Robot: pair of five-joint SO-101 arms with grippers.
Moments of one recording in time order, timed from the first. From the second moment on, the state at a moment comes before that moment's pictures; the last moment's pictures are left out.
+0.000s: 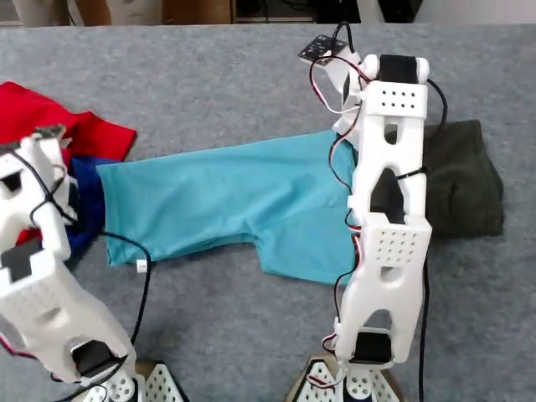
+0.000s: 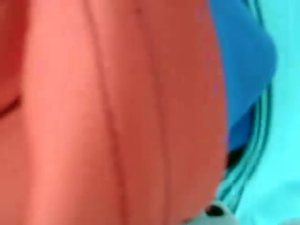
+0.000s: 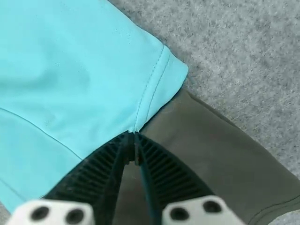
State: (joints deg) left arm -32.4 28.4 -4.4 74.6 -29.8; right arm 0.6 43.6 -56.9 101.3 41.6
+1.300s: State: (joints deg) left arm -17.6 -9.4 6.5 87.3 -21.2; right arm -12.3 -34.1 34.7 90.3 72.8
